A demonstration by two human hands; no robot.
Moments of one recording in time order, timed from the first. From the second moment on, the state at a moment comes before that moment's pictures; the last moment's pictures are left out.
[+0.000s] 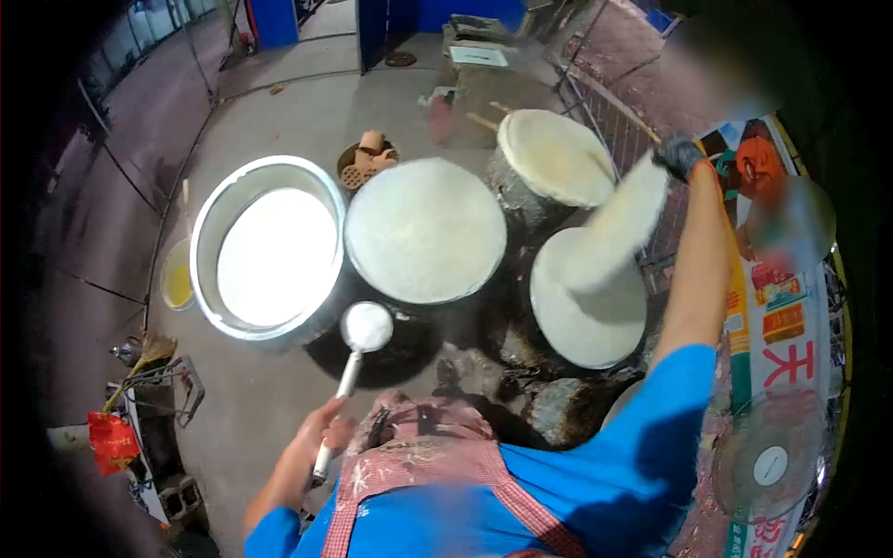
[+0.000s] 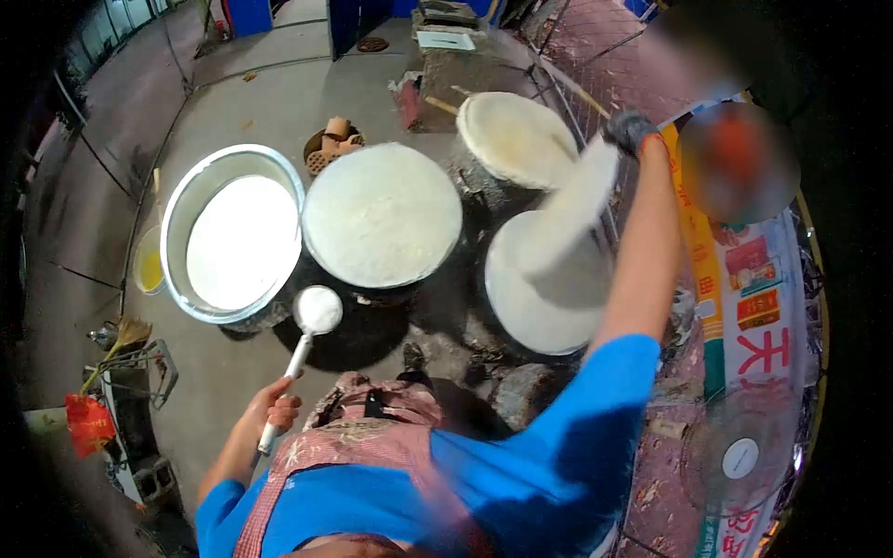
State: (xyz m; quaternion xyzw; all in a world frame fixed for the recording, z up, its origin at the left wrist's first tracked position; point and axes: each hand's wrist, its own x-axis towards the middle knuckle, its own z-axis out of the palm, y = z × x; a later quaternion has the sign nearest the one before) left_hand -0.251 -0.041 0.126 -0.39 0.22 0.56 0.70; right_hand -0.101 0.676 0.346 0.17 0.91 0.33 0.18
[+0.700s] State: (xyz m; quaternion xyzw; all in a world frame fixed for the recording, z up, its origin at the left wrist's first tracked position) left_hand -0.238 0.066 0.172 -0.42 0.09 0.76 0.49; right_hand -0.102 0.910 -0.172 0.57 0.39 -0.63 -0.34
